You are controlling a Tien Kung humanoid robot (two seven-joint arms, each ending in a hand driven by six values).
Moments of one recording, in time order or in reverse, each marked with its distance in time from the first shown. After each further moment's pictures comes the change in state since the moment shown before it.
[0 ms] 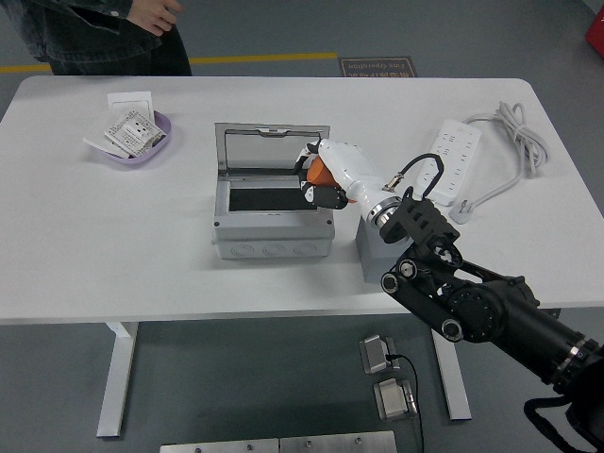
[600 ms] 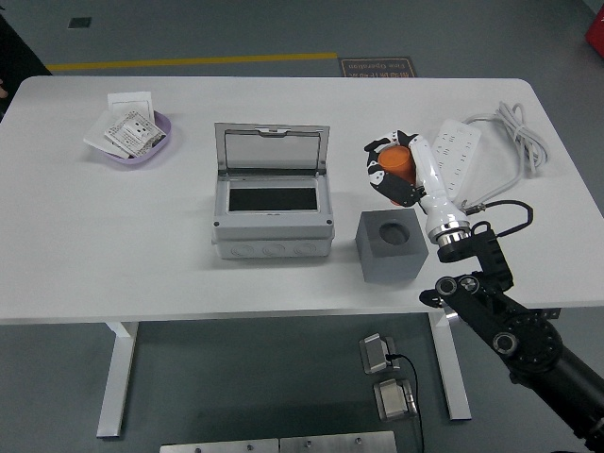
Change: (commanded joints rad) left arm -0.005 -0.011 0.058 0.000 -0.046 -0.010 -0.028; right arm -0.227 -0.067 0.256 0.111 0.329 -0.144 0.217
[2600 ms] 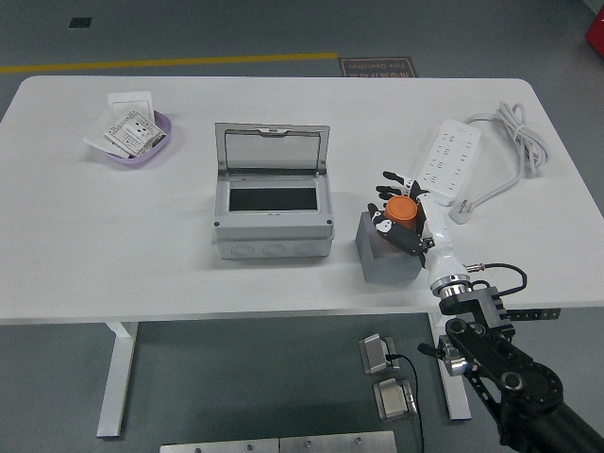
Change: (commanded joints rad) left arm 0.000 -0.005 0.014 0.000 -0.009 0.002 0.004; right arm -0.221 0.065 0.101 -0.025 0.328 0.110 0.223
